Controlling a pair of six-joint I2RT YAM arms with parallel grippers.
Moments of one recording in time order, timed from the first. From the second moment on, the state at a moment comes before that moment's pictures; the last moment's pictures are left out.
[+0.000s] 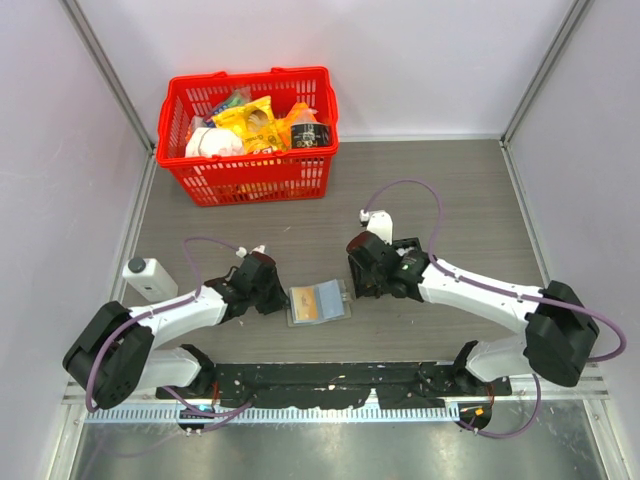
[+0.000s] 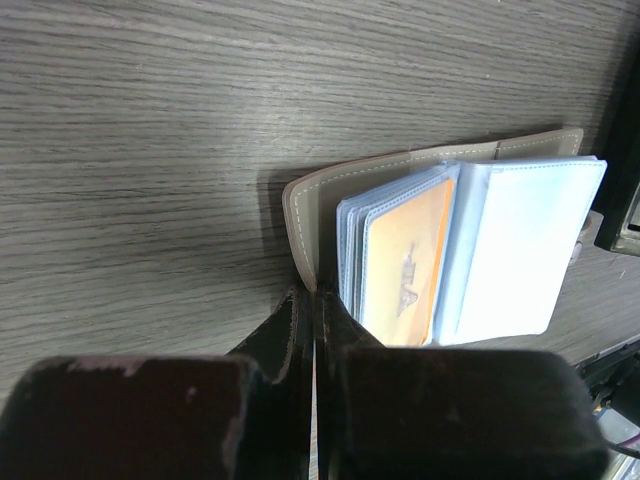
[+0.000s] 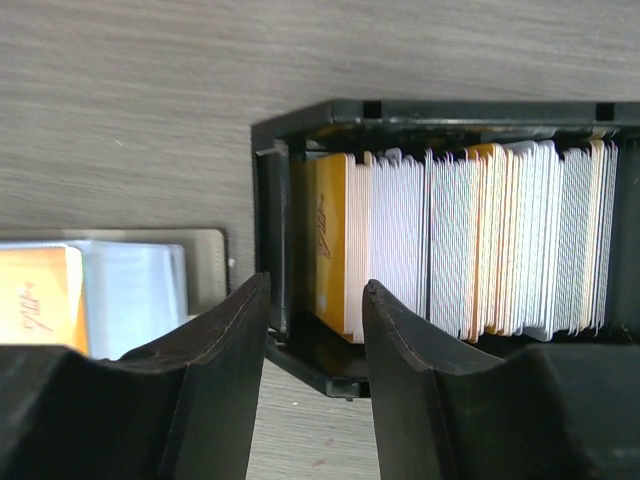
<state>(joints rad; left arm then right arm) -0.67 1.25 0.46 -0.15 0.04 -0.93 0.89 1.33 0.88 -0.45 0.50 0.60</state>
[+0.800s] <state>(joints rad) -0.67 1.23 0.46 -0.16 0.05 -0.92 0.91 1.65 1.02 -0.54 0.68 0.47</state>
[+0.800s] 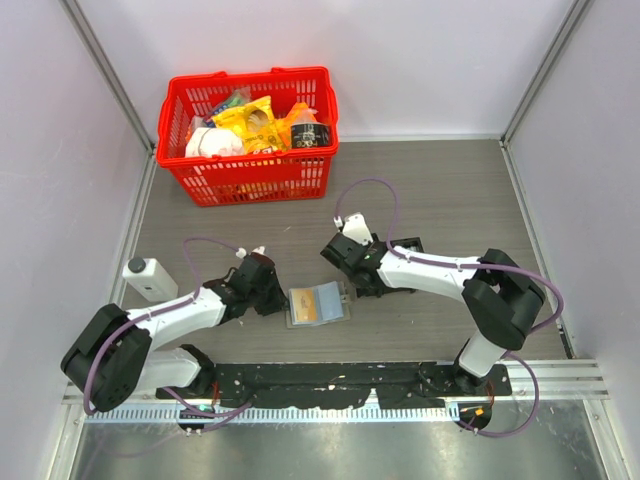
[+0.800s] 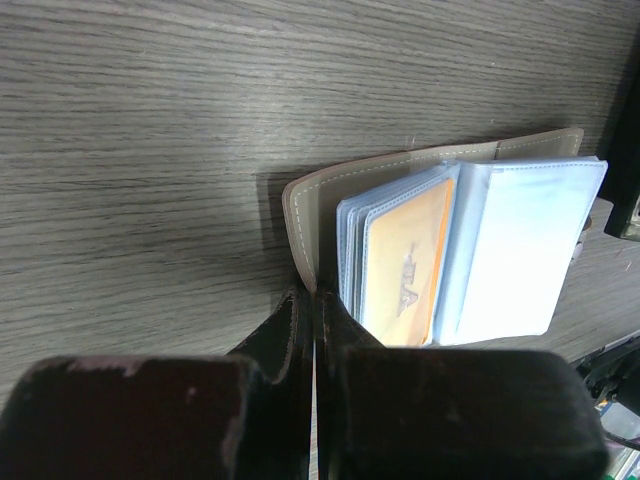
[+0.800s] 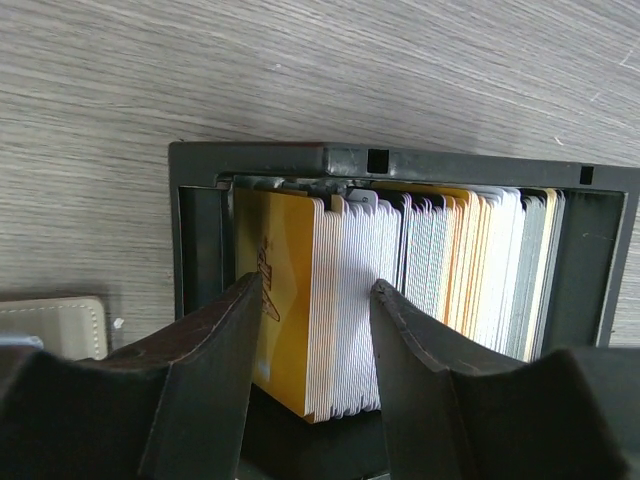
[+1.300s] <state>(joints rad) -0.67 1.23 0.45 -0.15 0.05 -0.92 0.91 1.65 1.03 -0.58 0.72 0.45</state>
